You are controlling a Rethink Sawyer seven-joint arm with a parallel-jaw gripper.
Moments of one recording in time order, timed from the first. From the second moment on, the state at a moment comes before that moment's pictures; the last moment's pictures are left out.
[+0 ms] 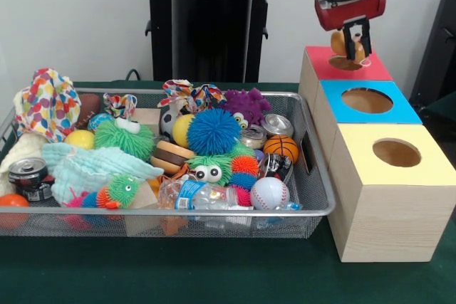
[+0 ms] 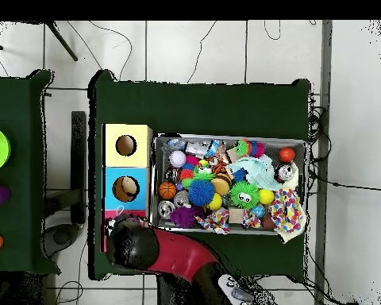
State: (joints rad) arm -0.34 -0.87 0.42 2.33 0.33 0.16 1.40
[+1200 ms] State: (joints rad) arm -0.38 -0.82 0.47 2.40 0.23 0.05 1.40
